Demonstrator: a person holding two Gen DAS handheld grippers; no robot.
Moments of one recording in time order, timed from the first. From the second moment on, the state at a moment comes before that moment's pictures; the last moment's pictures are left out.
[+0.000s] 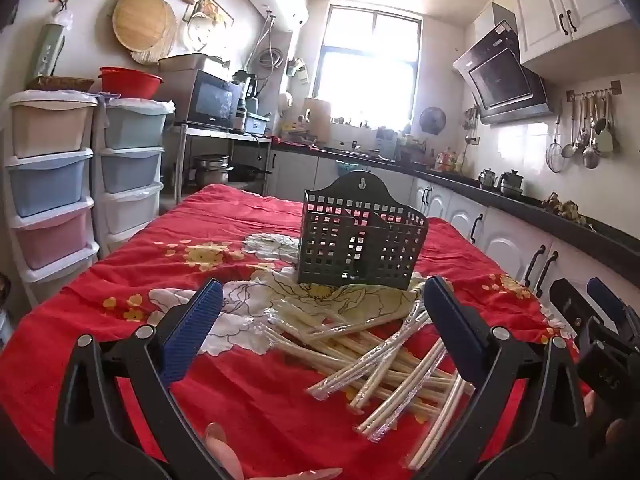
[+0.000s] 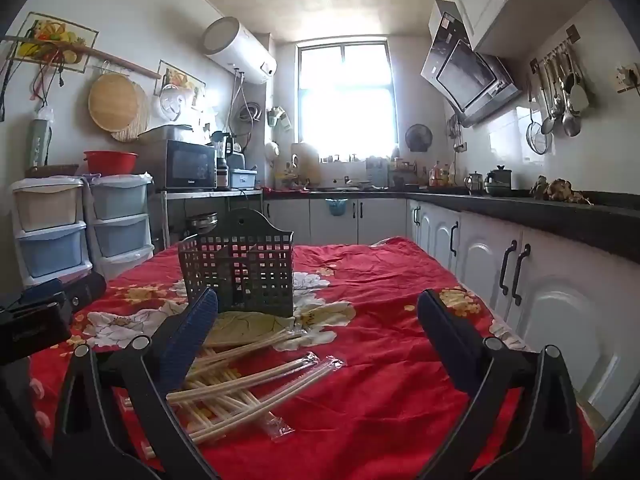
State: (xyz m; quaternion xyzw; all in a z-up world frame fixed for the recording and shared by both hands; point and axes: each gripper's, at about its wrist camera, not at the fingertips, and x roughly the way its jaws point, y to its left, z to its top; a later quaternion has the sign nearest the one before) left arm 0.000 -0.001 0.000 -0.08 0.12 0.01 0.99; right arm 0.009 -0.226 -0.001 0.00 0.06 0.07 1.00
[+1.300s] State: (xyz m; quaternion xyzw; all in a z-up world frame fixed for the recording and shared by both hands) left arm 0.002 -0.008 -0.004 -0.08 0.13 0.00 0.99; right arm 0.004 -0.231 0.004 0.01 0.04 0.06 1.00
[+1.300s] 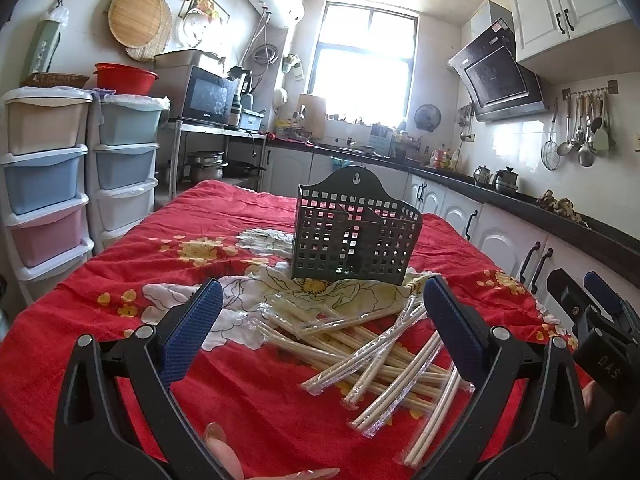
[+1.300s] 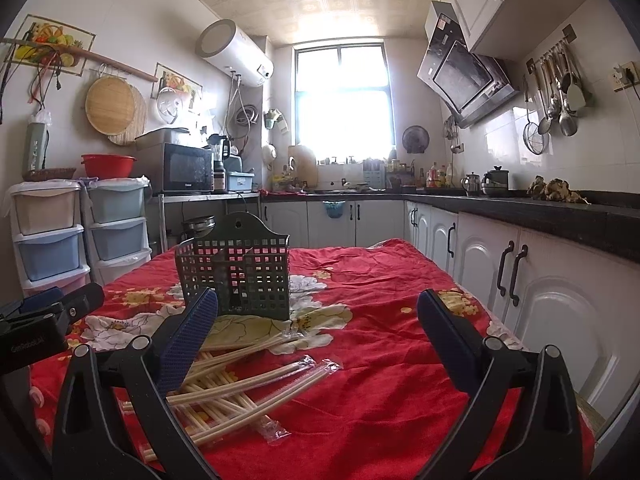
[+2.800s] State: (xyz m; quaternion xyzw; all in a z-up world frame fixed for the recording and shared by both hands) left arm 0.014 0.037 -0.009 -0.14 0.18 0.04 0.97; right arm 0.017 -0.199 0.002 -0.04 0.09 0.14 0.99
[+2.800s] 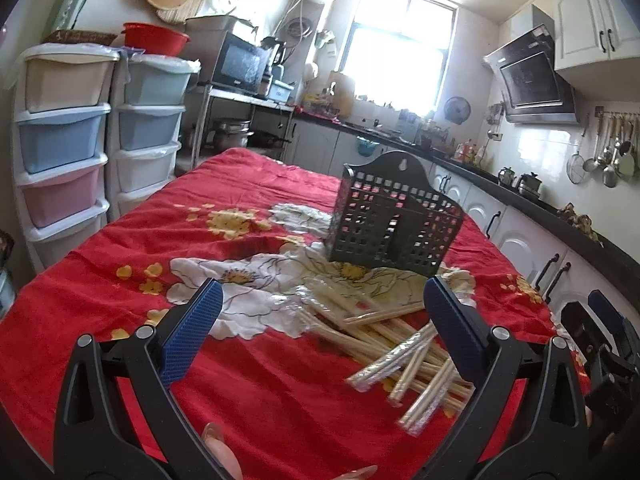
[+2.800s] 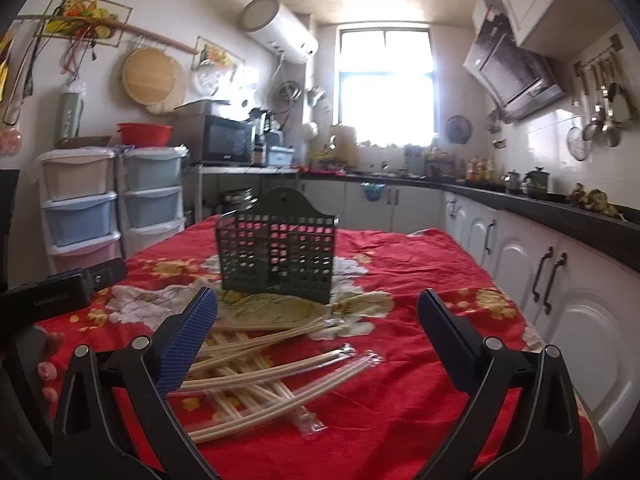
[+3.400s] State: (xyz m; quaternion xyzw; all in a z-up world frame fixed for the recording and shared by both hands) left arm 0.048 0.059 0.000 -0.18 0.24 -0.02 0.96; right arm 0.058 -0.187 0.028 -0.05 0.13 0.17 0.98
